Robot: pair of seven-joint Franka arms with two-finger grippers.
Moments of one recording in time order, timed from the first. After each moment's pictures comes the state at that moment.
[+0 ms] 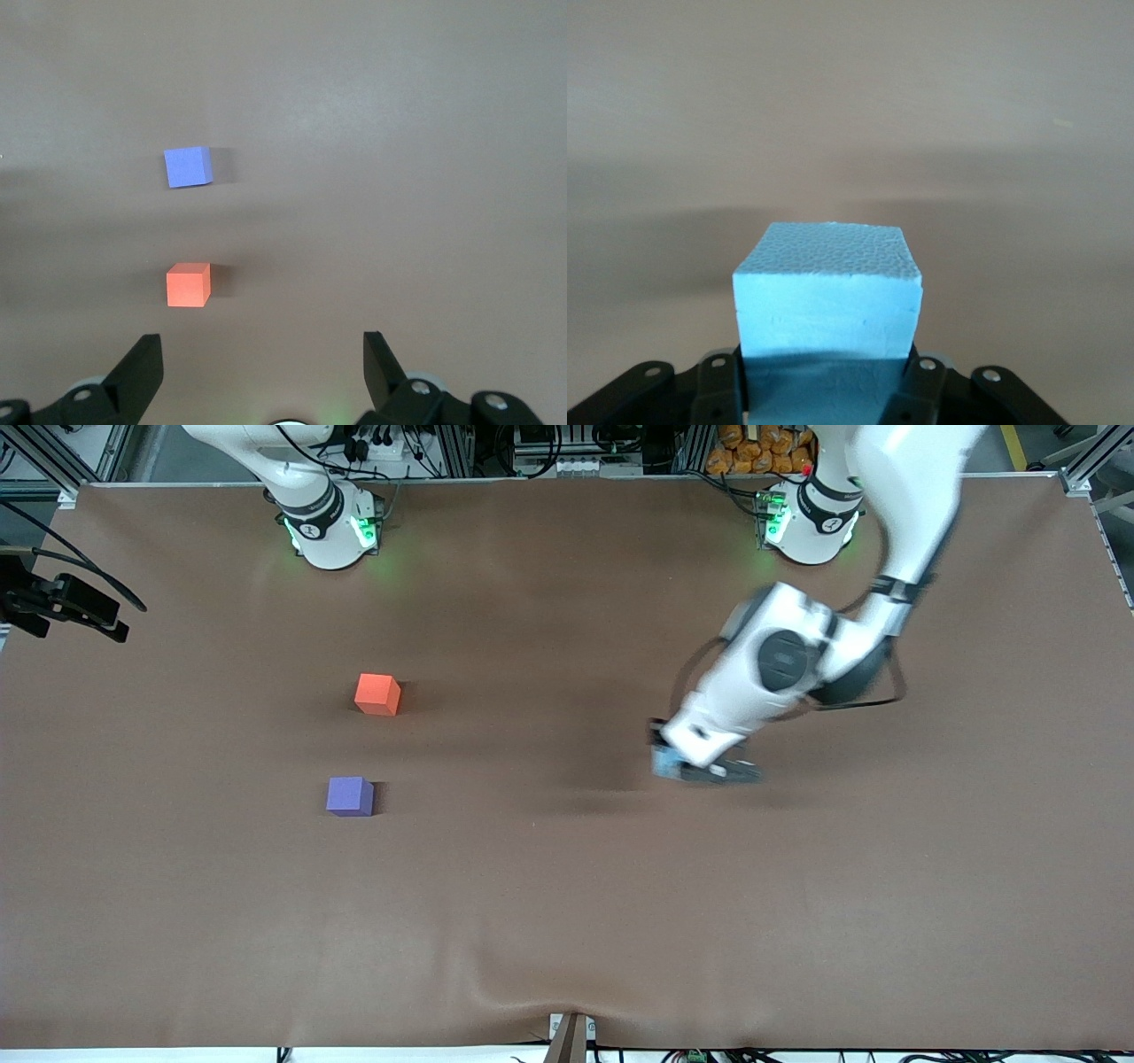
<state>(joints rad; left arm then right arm) -0.21 0.46 -0.44 -1.77 -0.01 2.23 -0.61 -0.04 -0.07 -0.01 -1.58 -0.01 1.47 0.03</state>
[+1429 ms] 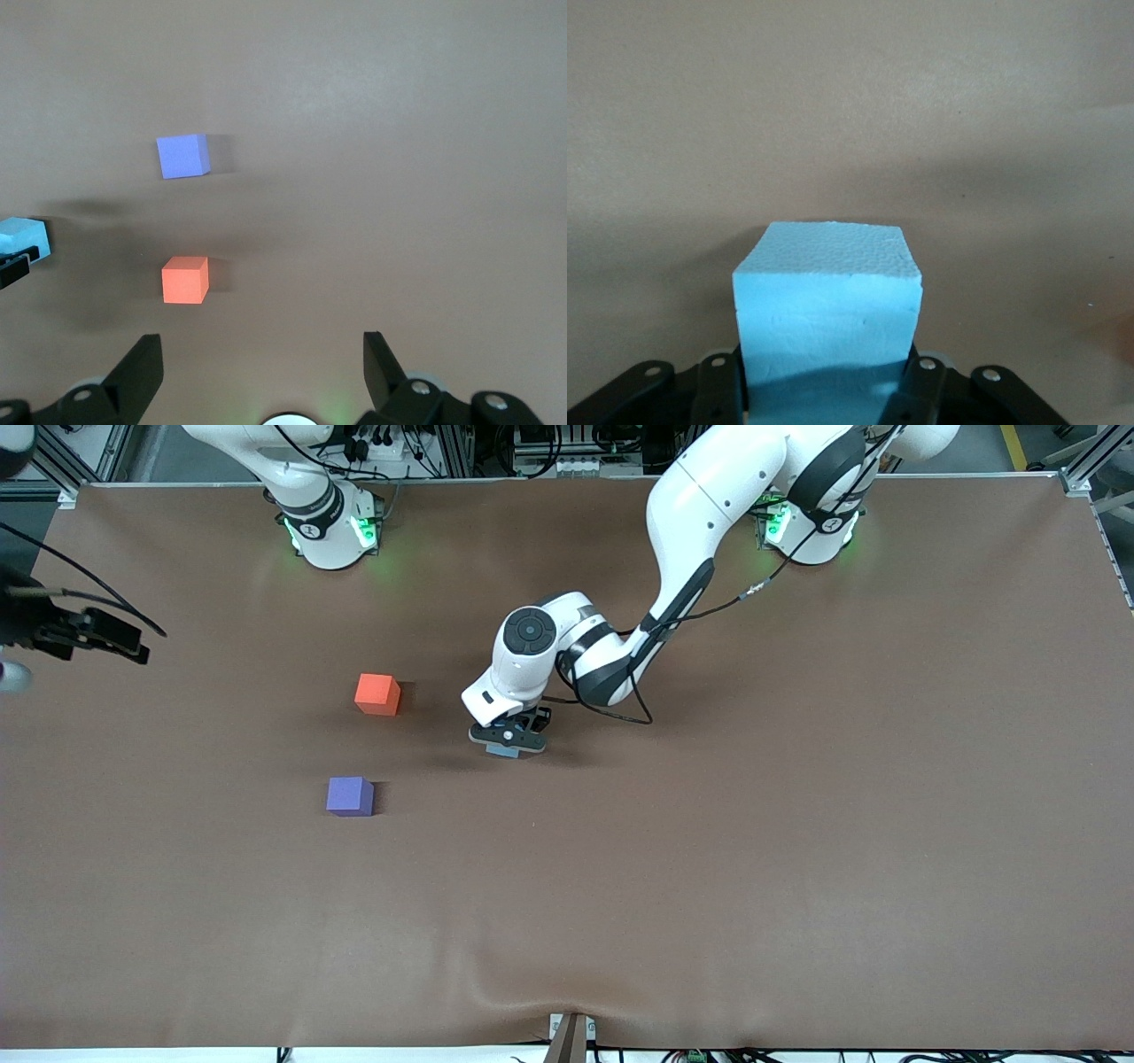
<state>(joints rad) -0.80 0.94 -0.20 -1.28 0.04 2.38 -0.80 -0.04 0.03 0.00 -1.57 0.00 1.47 0.03</state>
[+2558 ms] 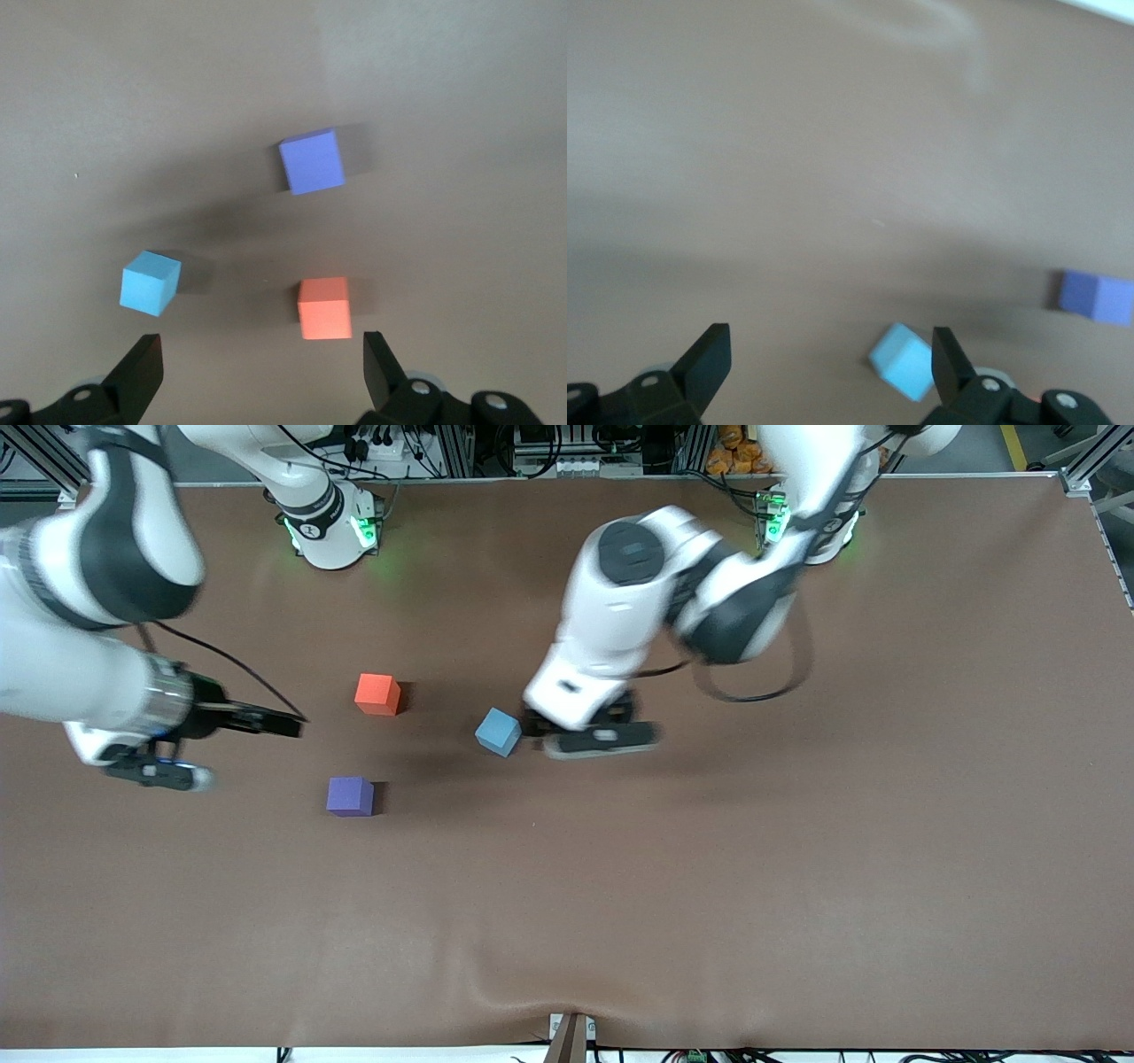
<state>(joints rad) -0.58 0.52 -0.13 -1.22 0.03 1.93 -0.93 0.15 0.23 0.01 -1.64 0.19 1.70 0.36</state>
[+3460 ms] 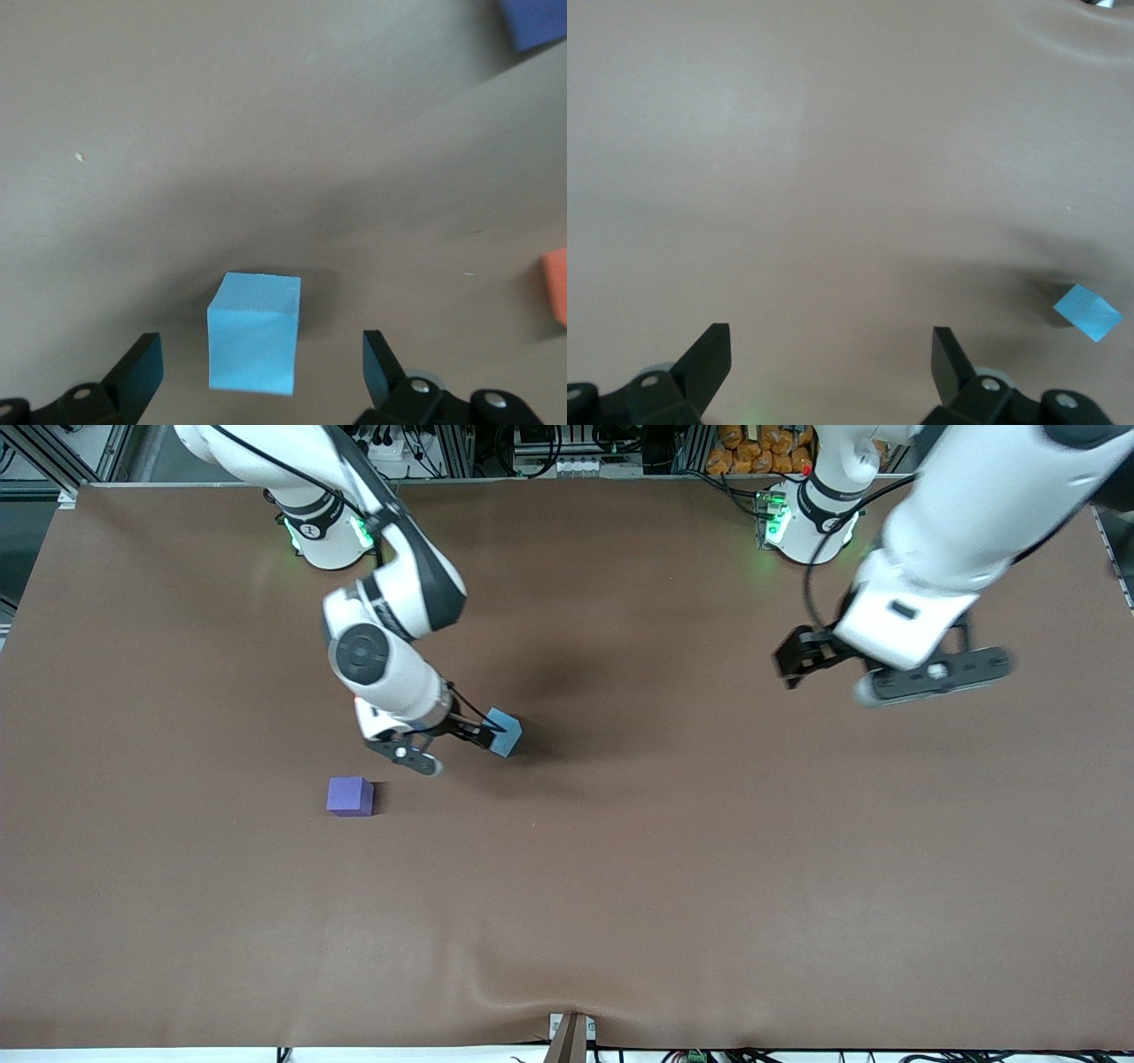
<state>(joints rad) -0.26 0.21 -0.13 -1.24 0.03 1.45 -0.58 0.54 0.41 0.02 -1.92 0.20 2.31 0.88</state>
